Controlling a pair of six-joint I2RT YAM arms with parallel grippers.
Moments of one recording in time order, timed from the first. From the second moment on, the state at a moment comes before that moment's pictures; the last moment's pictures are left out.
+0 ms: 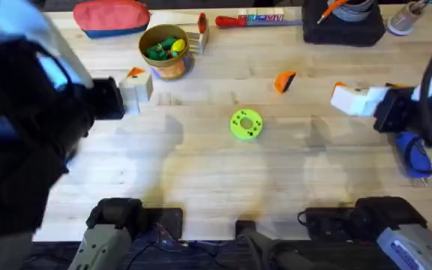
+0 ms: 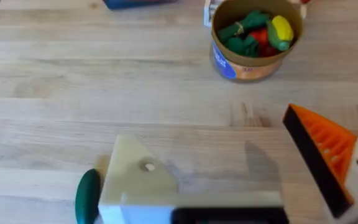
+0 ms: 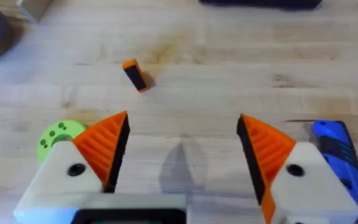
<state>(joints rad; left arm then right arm) 0.00 0.62 0.72 -0.65 -0.10 0.01 0.00 0.58 0.68 -0.74 -0.06 0.05</state>
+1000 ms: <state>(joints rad) 0.42 1.06 0.77 -0.72 -0.18 -0.06 0.00 0.88 0.78 -0.76 -0.09 0.03</state>
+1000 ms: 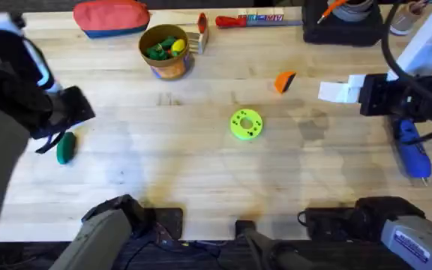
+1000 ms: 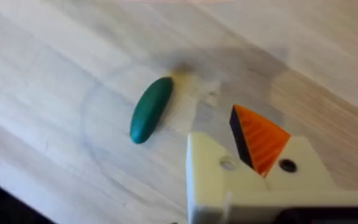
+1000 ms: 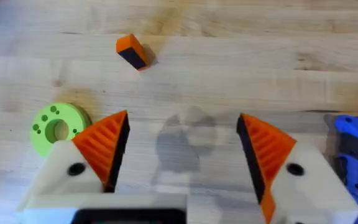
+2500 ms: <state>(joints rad) -0.51 0.38 0.45 -0.15 -0.04 0.05 0.00 0.88 0.78 -1.23 -0.09 0.02</state>
